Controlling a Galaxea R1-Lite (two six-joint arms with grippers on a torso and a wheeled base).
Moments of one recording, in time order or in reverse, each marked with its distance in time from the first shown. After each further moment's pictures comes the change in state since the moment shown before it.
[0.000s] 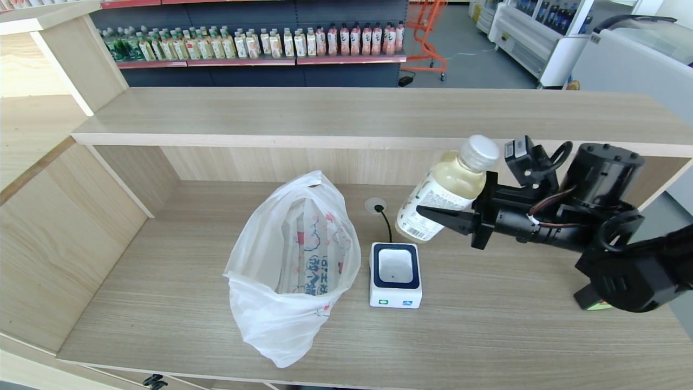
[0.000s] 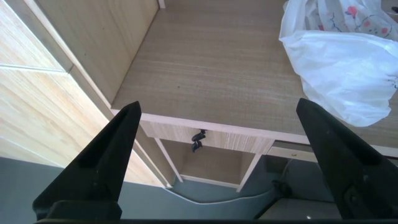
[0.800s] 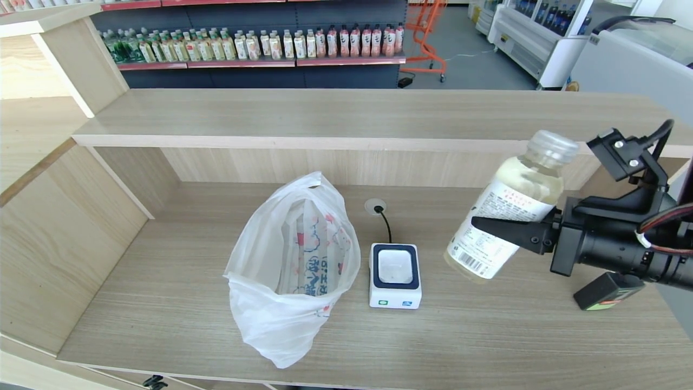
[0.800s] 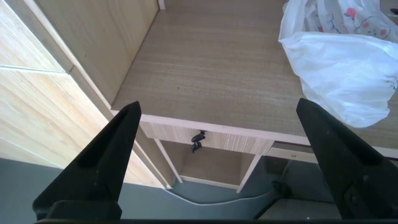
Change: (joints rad) left arm 0.000 0.000 0.000 0.000 0.000 -0.002; right arm 0.026 -0.419 0.141 0.485 -0.316 0.271
